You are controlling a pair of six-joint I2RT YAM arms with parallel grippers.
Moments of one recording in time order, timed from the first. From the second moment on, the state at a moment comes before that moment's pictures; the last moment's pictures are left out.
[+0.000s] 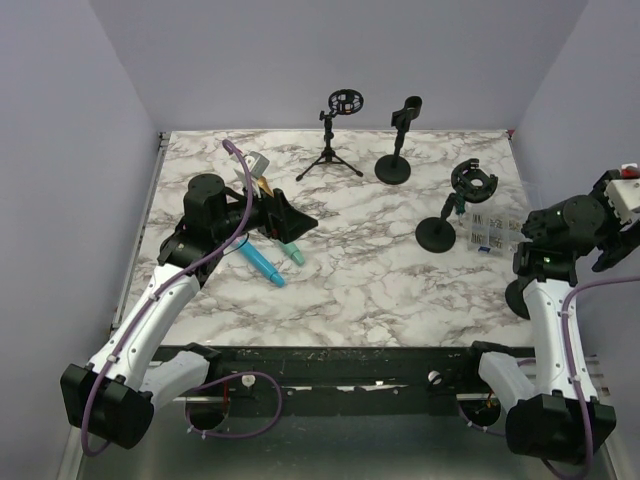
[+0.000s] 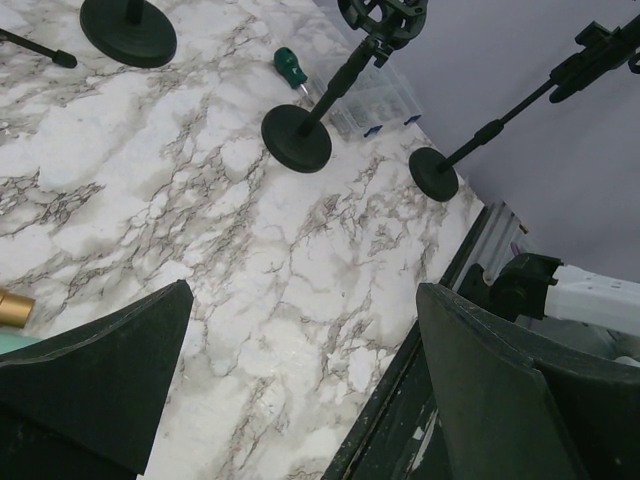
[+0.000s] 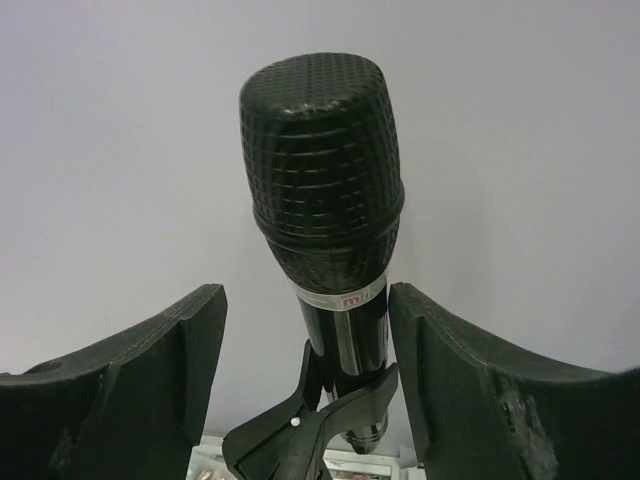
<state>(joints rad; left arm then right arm) -0.36 1.03 0.94 -0.12 0.66 -0.42 -0.18 0.90 0.86 0.46 1.24 -0.34</state>
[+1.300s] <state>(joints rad) -0.36 1.05 0.94 -0.14 0.66 -0.42 -0.32 1.02 0.90 0.51 1.14 -0.36</state>
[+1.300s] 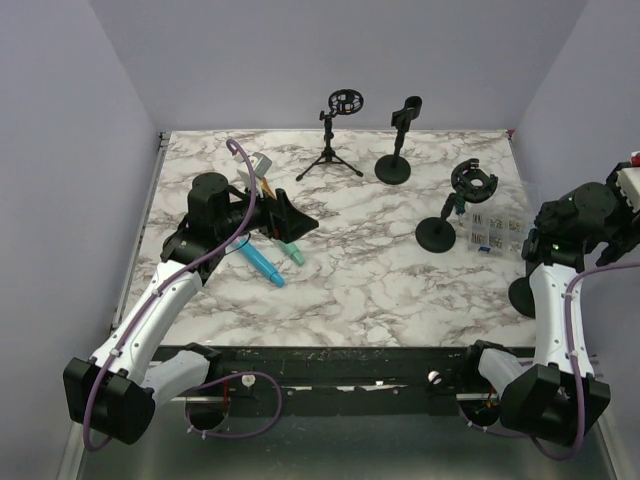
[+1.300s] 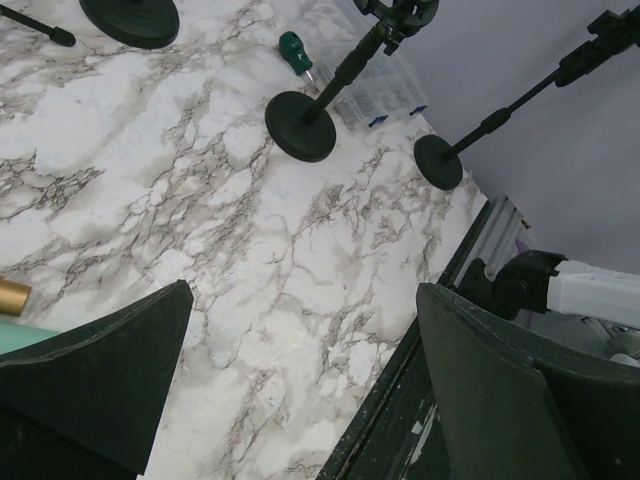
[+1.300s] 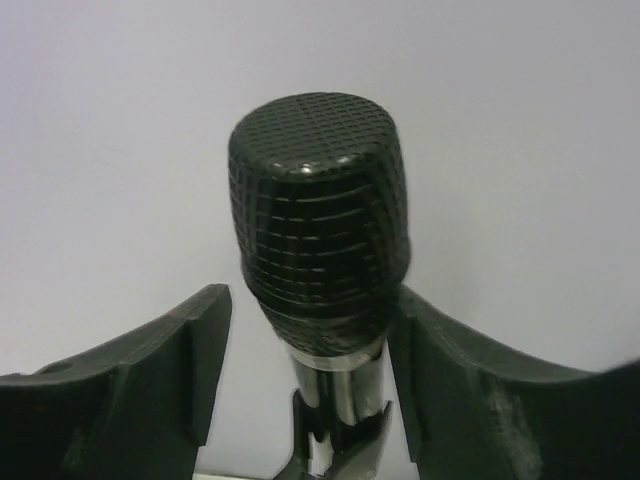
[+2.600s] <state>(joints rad) -0.36 1.02 0.94 -0.16 0.66 -0.41 -0.08 0.83 1.18 -0.48 -0.12 0.22</state>
